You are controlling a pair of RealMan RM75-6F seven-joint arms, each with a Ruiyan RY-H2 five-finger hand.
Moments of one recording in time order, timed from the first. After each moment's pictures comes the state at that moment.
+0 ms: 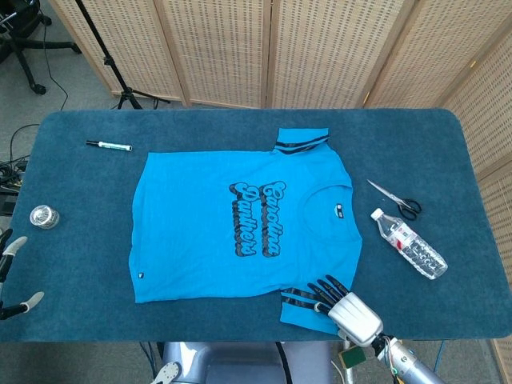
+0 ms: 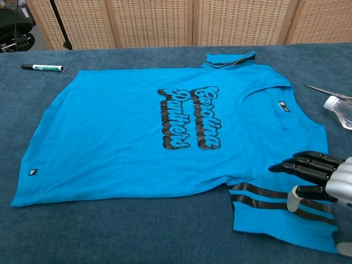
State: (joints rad) left arm 0.01 -1.11 -0.01 -1.59 1.54 1.57 -0.12; right arm 0.32 -1.43 -0.17 -1.43 -1.88 1.19 -0.19
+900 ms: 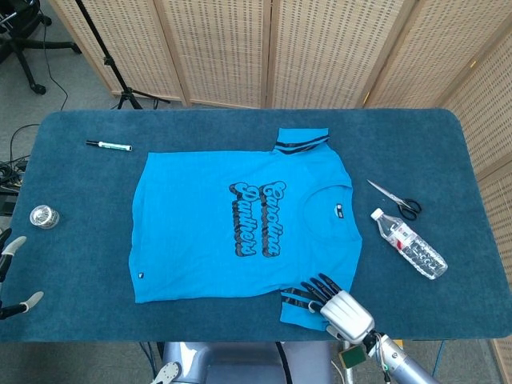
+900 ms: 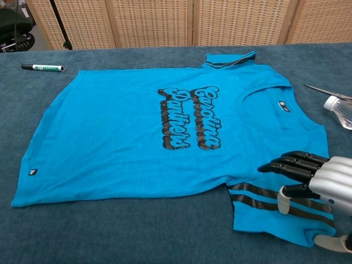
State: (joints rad) left arm 0.01 -1.11 -0.01 -1.58 1.54 1.57 -0.13; right arm 0.34 -1.46 -0.16 -1.46 -1.83 1.15 -0.20
